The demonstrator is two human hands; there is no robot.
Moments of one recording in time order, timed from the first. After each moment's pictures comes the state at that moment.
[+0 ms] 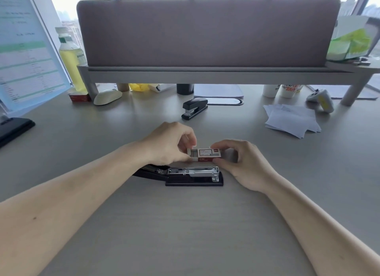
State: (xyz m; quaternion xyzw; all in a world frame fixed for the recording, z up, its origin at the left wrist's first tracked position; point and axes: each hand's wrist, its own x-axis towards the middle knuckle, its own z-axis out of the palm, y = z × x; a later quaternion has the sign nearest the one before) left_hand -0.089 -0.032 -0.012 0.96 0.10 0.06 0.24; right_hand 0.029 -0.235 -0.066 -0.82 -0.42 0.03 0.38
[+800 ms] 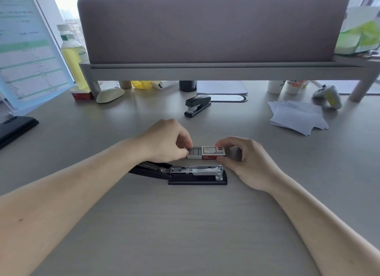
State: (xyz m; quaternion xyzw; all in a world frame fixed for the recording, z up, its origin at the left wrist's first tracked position) left_hand -0.098 -0.028 -0.004 0.97 0.12 0.04 0.19; right_hand 0.032 -0.237 -0.068 -0.81 -0.44 0.03 0.38
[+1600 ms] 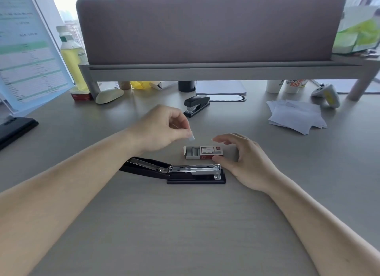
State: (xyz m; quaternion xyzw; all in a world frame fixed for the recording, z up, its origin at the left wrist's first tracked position) left_hand -0.102 -0.030 0.014 0.91 0.16 0.12 0.37; right_hand 0.028 -0.237 -0.068 -0.81 -0.45 0.00 0.37
